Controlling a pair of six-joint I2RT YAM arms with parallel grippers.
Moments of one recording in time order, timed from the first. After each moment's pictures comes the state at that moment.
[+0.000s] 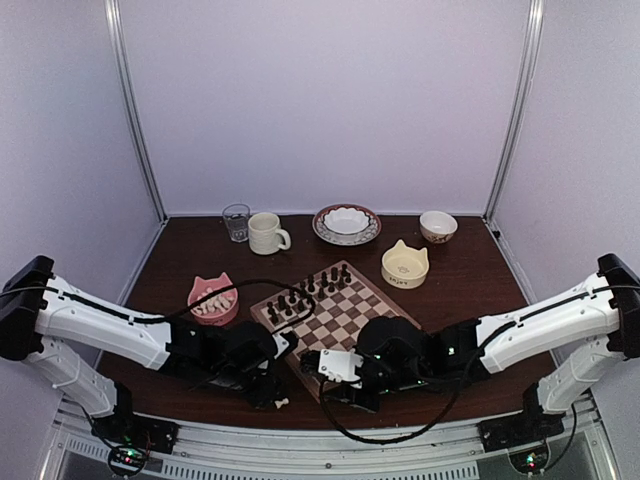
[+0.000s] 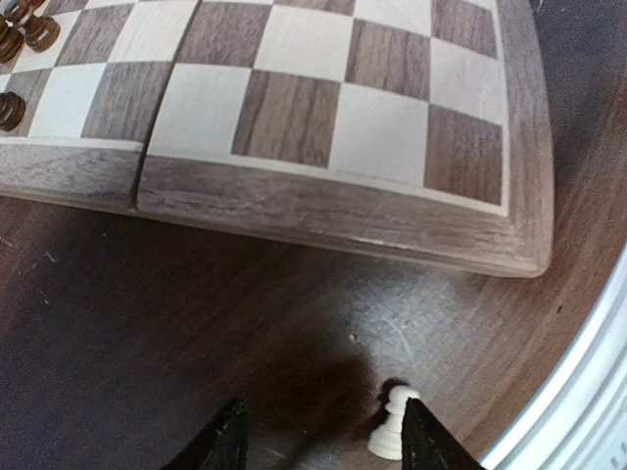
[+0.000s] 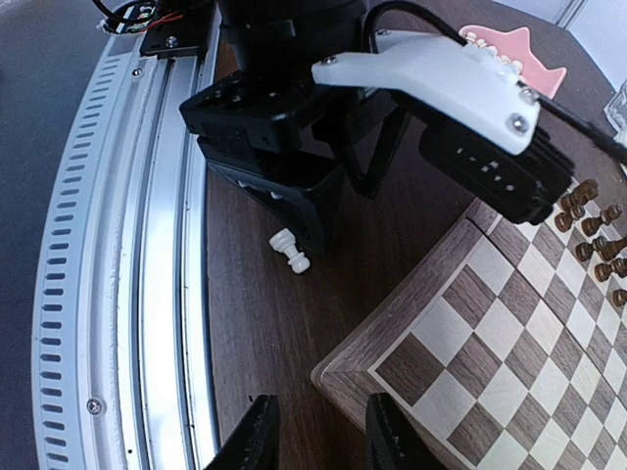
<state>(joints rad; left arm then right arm) -1.24 1.44 0.69 -0.29 -0.13 -0.45 1.34 1.51 0.84 -0.04 0.01 -0.16</state>
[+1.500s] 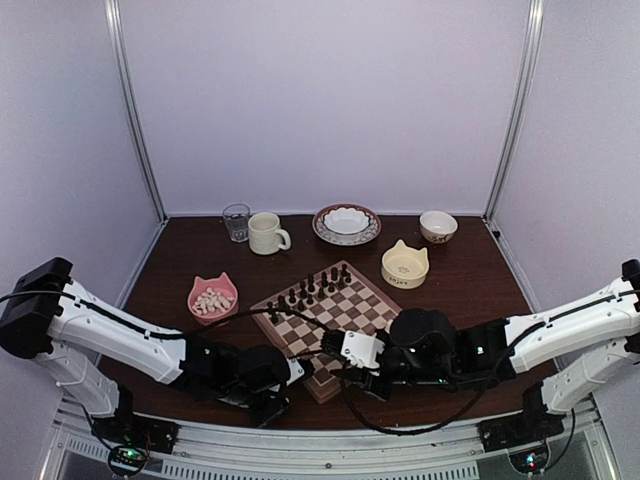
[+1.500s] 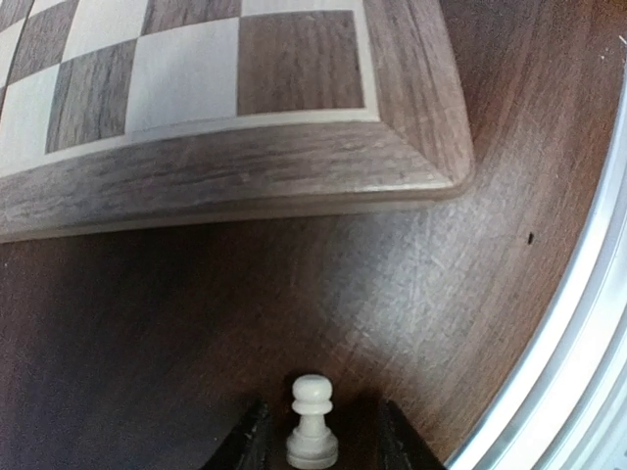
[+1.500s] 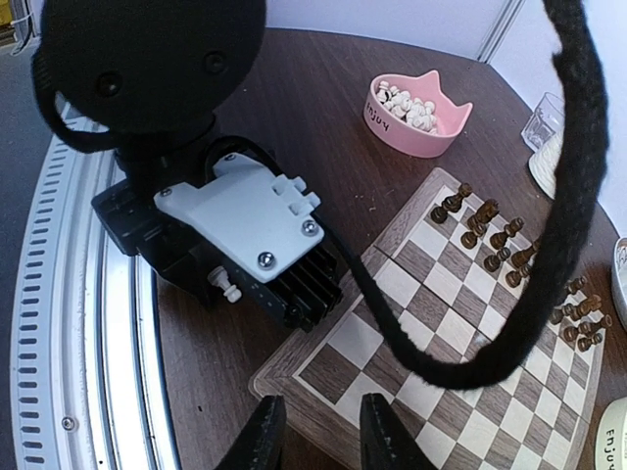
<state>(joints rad) -1.33 1.53 0.70 -0.26 -0.09 -0.33 1.34 1.34 0.72 0.08 0.15 -0.16</state>
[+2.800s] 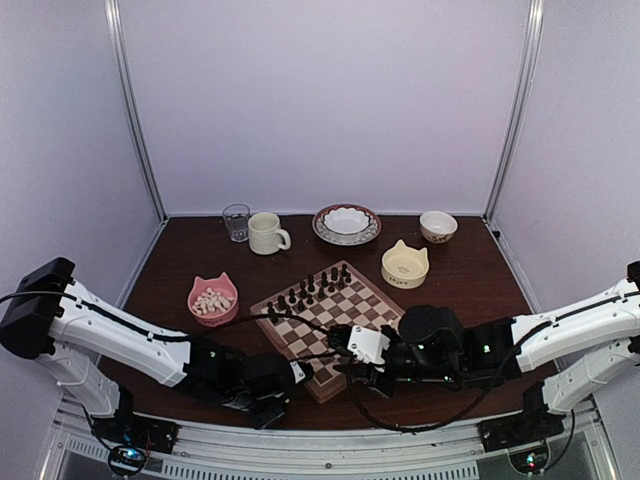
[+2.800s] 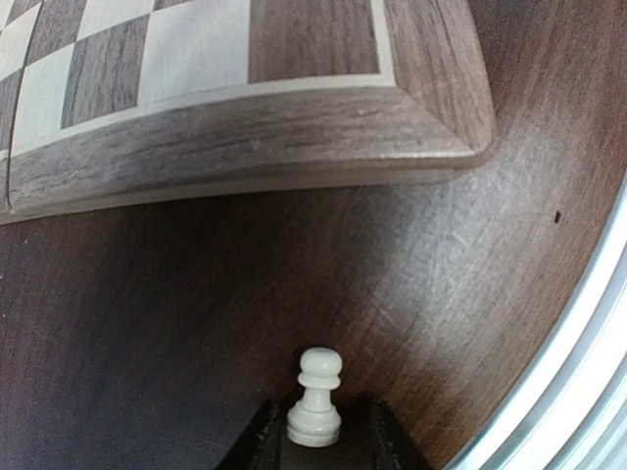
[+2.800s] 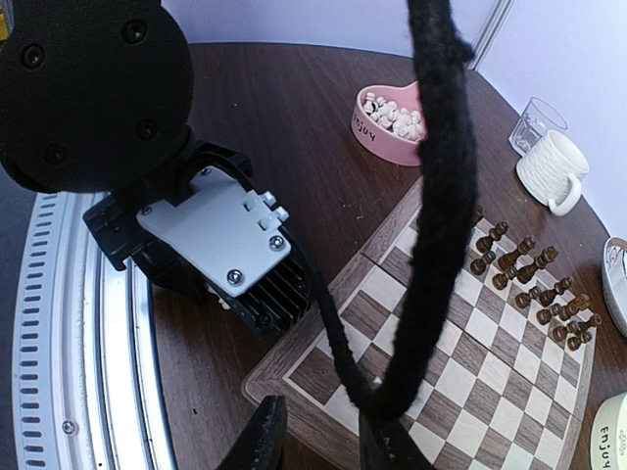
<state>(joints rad) -1.39 1.56 0.75 -0.37 -0.21 -0.35 1.32 1.29 0.69 0.10 0.15 -0.15</state>
